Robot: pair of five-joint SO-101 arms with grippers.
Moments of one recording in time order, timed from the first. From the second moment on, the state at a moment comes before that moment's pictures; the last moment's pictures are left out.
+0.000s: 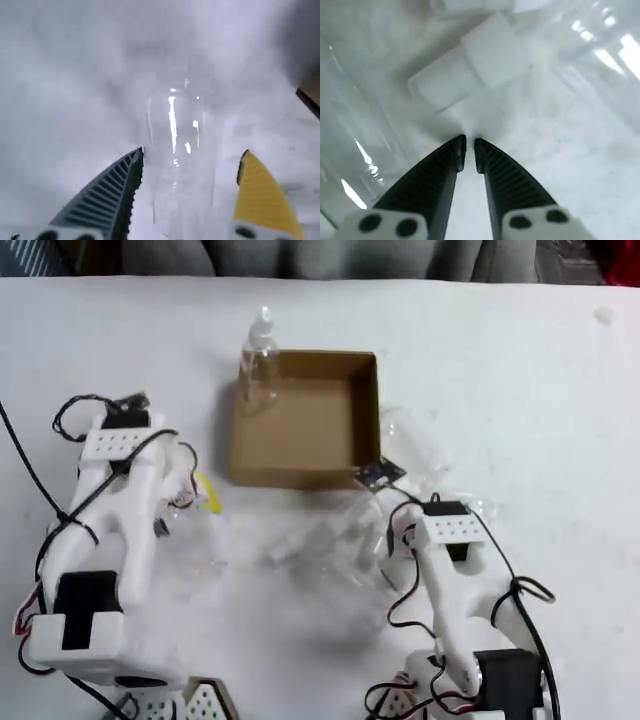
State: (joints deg) left arm -9.1 3.4 23.5 79.2 27.1; right arm -6.4 -17.5 57.2 57.7 31.2
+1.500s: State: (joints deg) left arm -8.9 3.4 33.8 64.8 32.9; right arm -6.4 -17.5 57.2 57.7 31.3
